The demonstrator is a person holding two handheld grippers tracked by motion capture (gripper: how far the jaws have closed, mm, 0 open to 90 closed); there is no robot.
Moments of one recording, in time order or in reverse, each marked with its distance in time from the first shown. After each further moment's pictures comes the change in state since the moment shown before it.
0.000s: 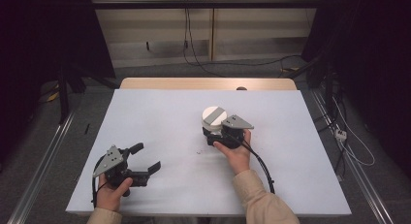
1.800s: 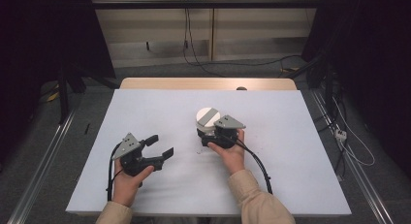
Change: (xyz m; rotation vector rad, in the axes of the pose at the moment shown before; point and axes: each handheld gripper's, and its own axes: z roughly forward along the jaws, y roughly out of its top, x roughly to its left) left arm -0.007 0.020 0.045 0.071 0.026 -0.052; right arm 0.010 -0.002 0.015 0.025 0.025 -0.038
